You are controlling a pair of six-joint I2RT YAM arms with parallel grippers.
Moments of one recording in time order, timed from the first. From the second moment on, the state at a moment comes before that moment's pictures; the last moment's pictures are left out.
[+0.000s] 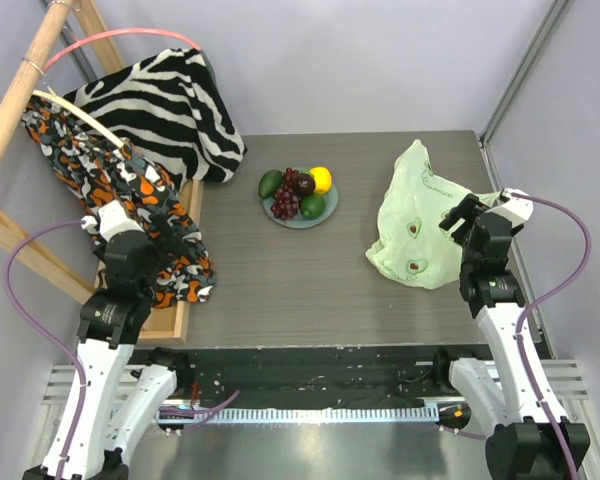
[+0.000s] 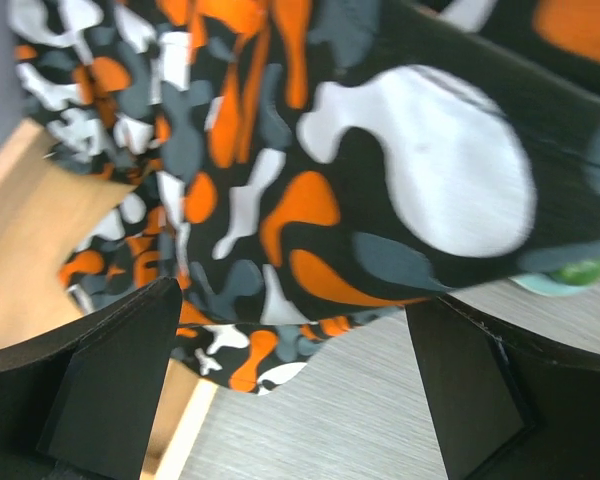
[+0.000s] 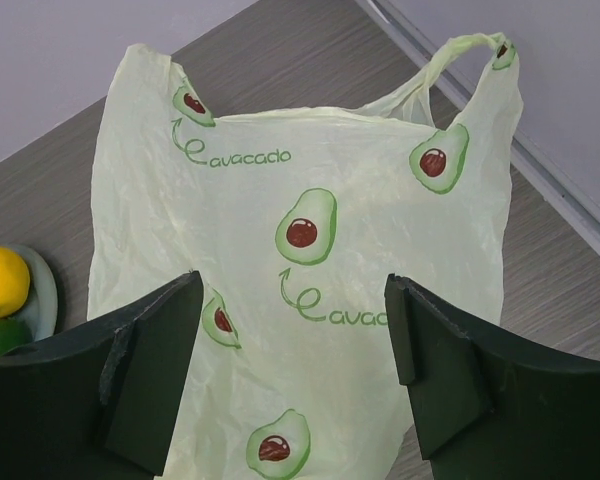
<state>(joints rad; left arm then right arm) -0.18 0.64 0.90 -0.71 -0.42 -0.51 -0.02 0.77 0.66 -0.16 0.36 0.38</state>
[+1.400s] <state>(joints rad) -0.49 0.83 0.88 -0.51 -0.04 -0.38 0.36 1.59 1.34 -0.63 0.37 0.46</state>
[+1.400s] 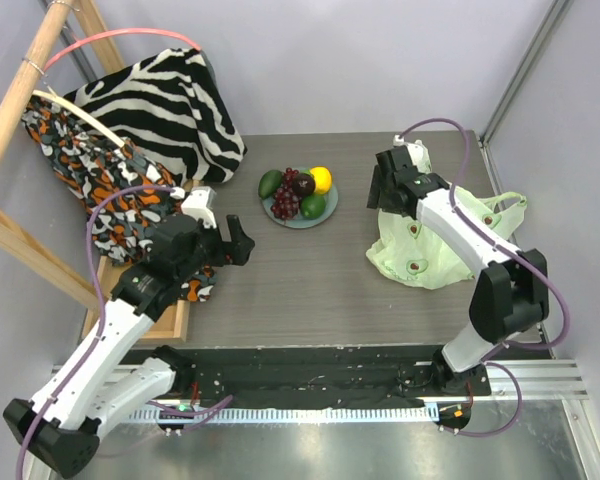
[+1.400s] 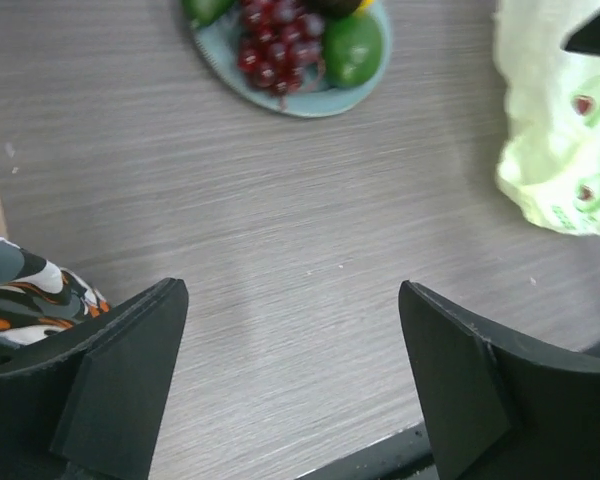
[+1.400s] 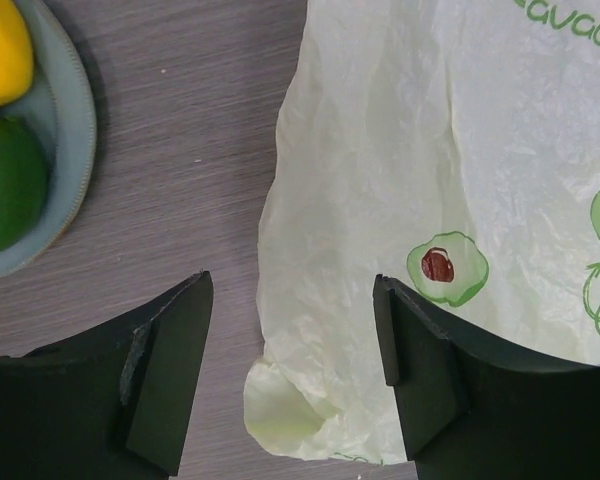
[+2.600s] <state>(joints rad) -0.50 1.14 1.15 -0.54 -0.10 -0.48 0.32 1.50 1.30 -0.55 0.23 0.35</state>
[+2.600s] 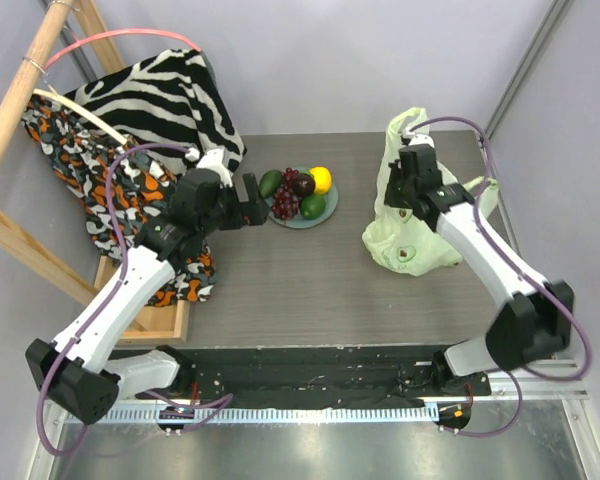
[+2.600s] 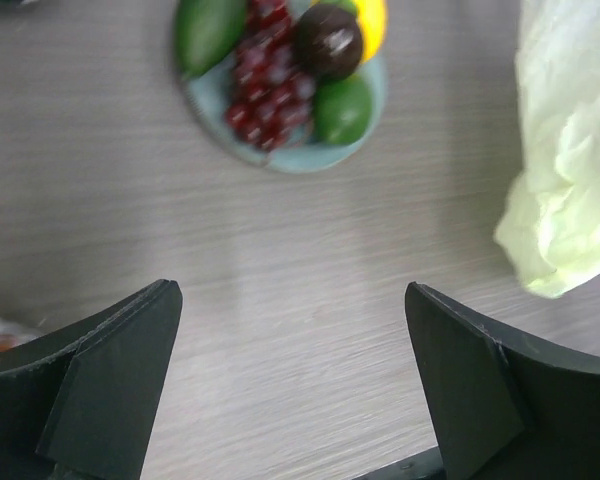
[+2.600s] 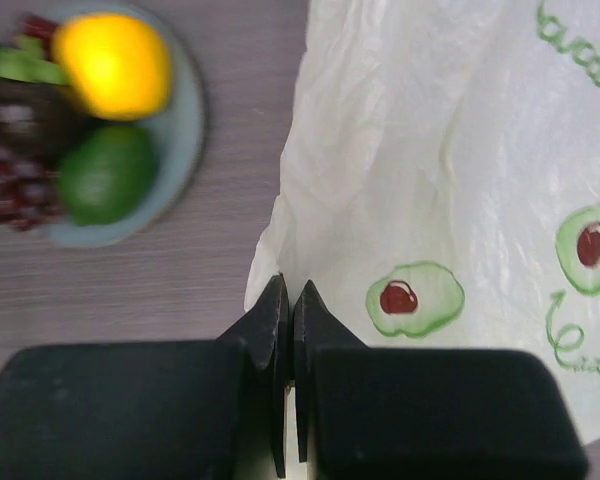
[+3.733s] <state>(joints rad) -0.46 1.71 1.47 -0.08 0.35 -0.81 0.40 0.91 0.80 -0.39 -0.30 0.36</state>
